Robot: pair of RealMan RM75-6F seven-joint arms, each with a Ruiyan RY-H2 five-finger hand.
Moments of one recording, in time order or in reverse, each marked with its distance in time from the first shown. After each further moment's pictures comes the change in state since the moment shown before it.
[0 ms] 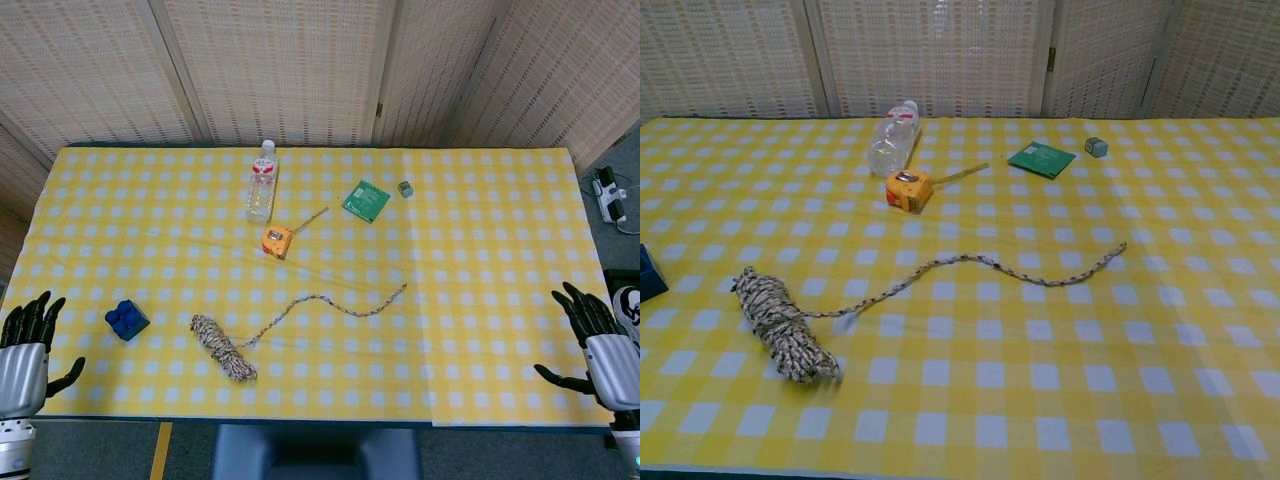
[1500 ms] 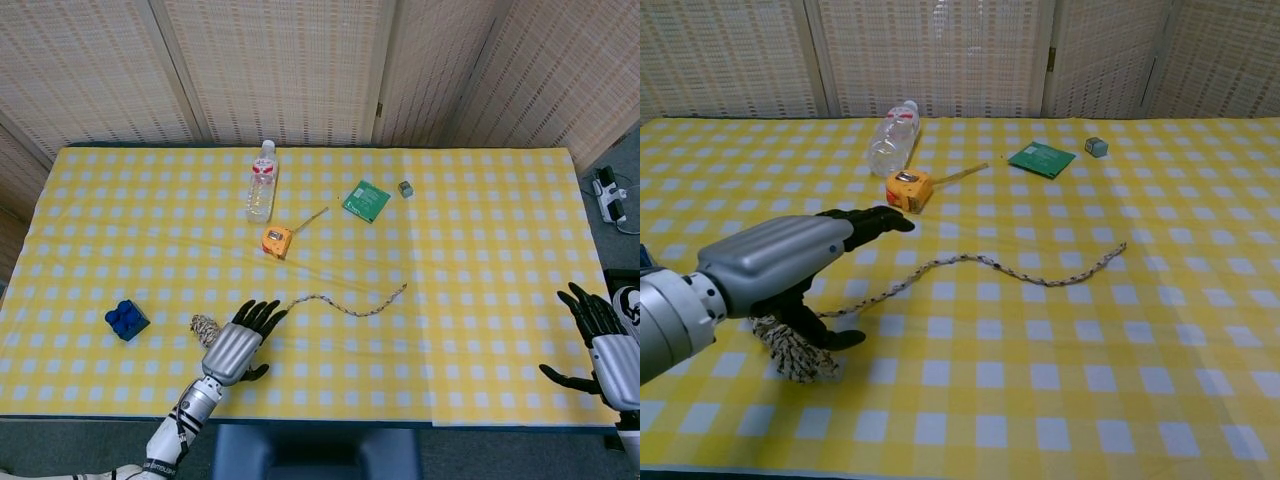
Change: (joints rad) left arm -0.443 -0.482 -0.038 0.011 -0.210 -0.478 0.389; right arm 0.000 -0.009 -0.004 0.050 0.011 -0.001 0.051
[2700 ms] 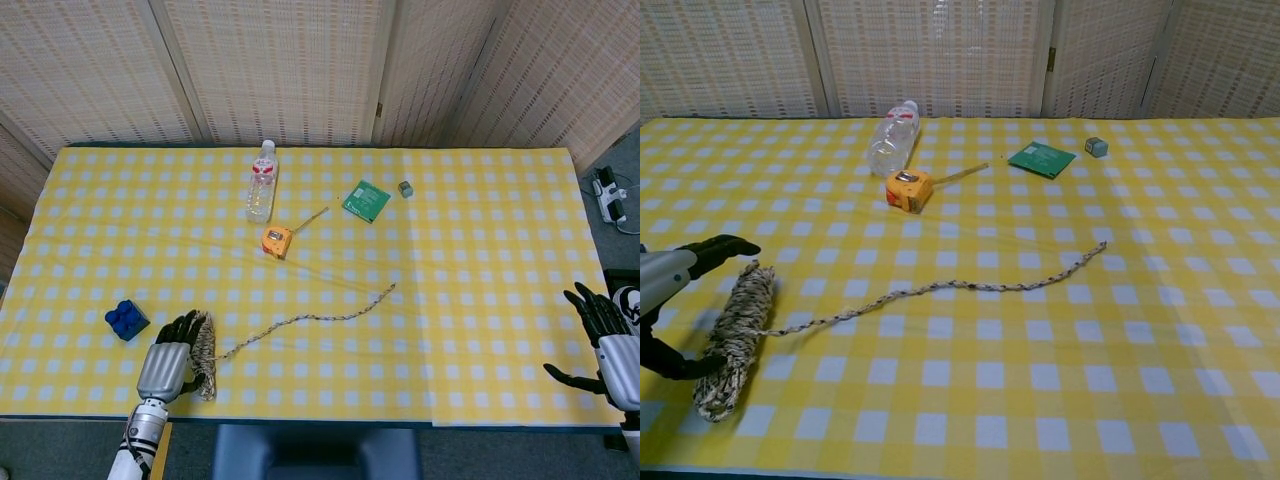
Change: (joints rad) left arm 0.187 0.096 0.107 -0.109 -0.139 0.277 0.022; right arm -0.004 -0.010 0.004 0.039 0.003 0.011 0.044
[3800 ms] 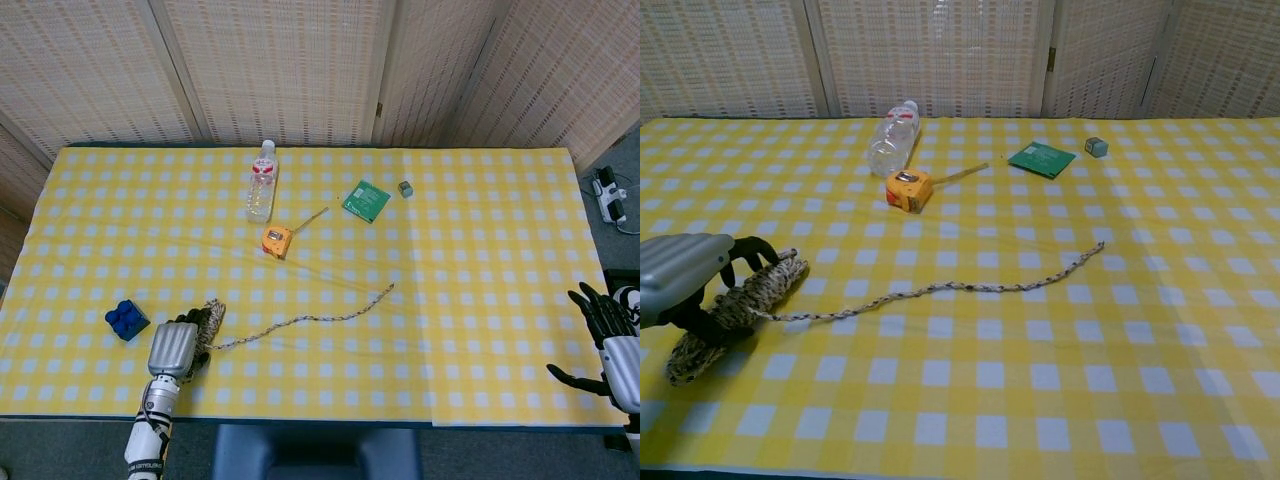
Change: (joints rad) left arm -0.097 -0.114 -0.103 0.235 -0.051 -0.063 0.066; right arm -0.010 0.014 0.001 -0.019 0.000 0.014 -0.014
